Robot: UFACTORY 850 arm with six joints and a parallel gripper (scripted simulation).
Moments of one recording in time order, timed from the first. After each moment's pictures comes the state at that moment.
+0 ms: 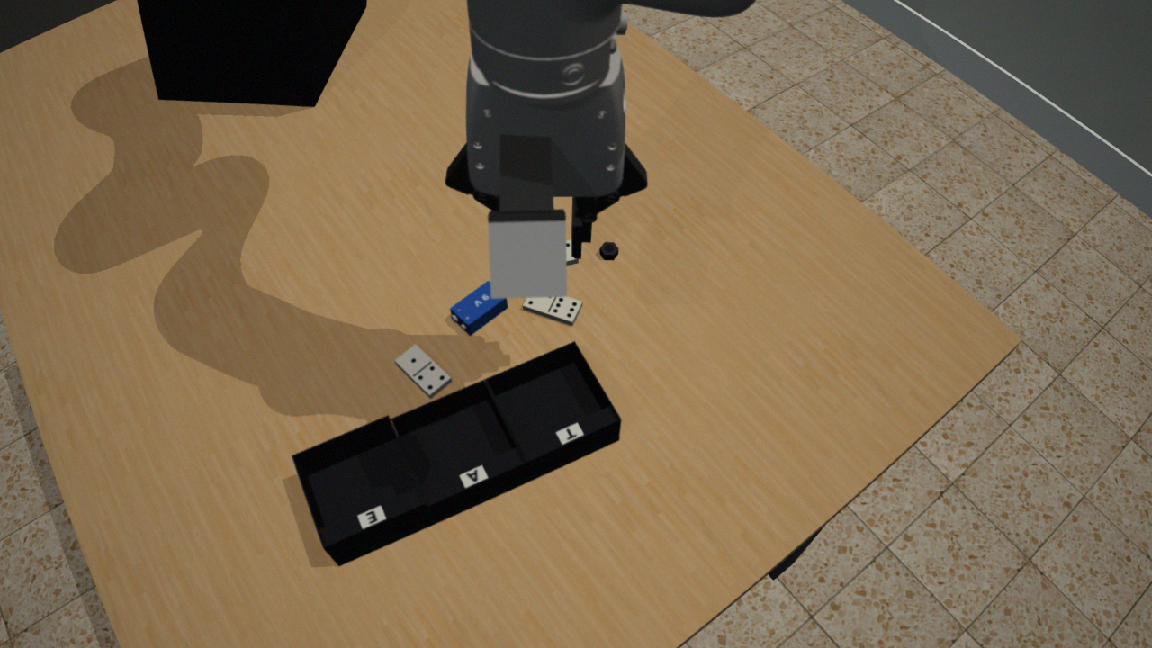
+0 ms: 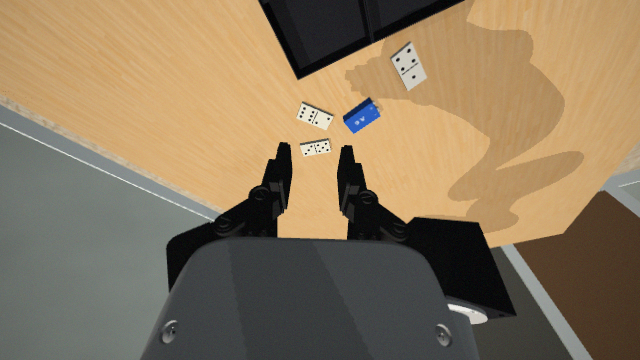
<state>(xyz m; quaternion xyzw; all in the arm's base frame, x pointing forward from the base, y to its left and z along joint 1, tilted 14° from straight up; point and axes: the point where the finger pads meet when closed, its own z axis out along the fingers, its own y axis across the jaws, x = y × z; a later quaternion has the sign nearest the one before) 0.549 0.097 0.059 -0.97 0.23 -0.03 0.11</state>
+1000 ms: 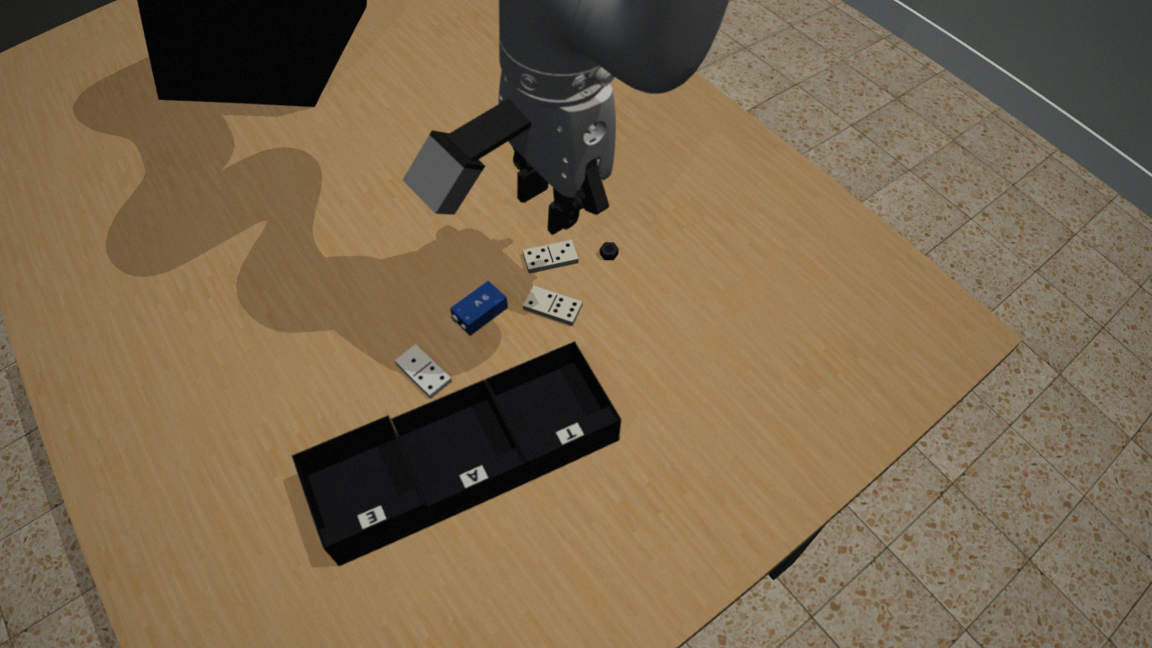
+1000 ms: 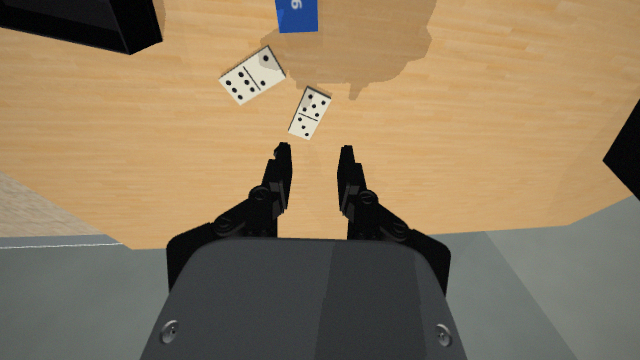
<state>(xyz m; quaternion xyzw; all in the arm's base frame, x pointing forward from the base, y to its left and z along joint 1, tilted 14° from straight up) 0.465 0.157 -0.022 -0.78 0.62 0.04 0.08</state>
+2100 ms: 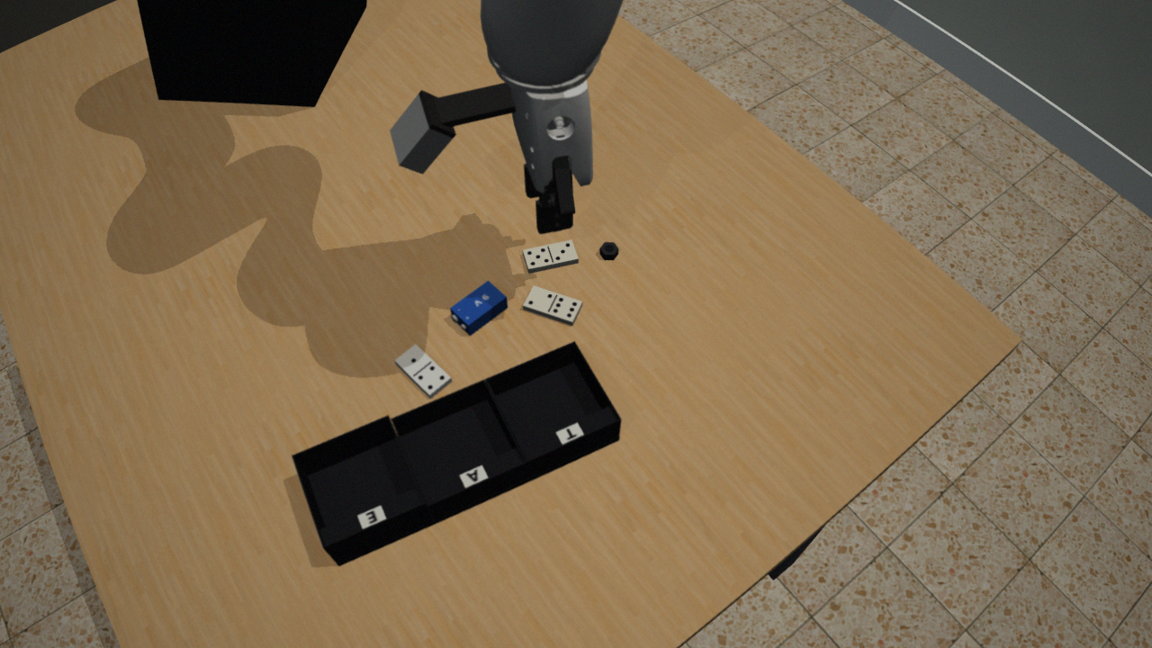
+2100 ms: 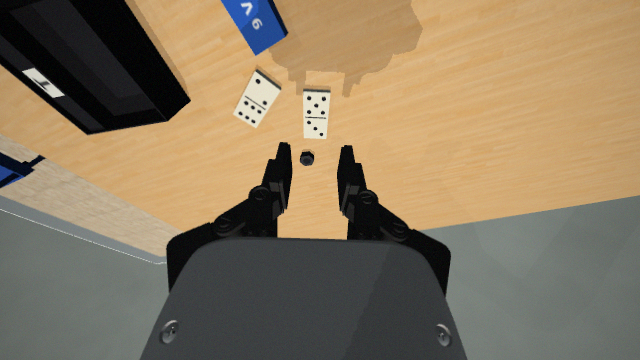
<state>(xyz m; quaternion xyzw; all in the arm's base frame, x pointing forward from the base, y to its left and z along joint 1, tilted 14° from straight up) 0.465 0.157 -0.022 -0.63 0.77 0.04 0.11</state>
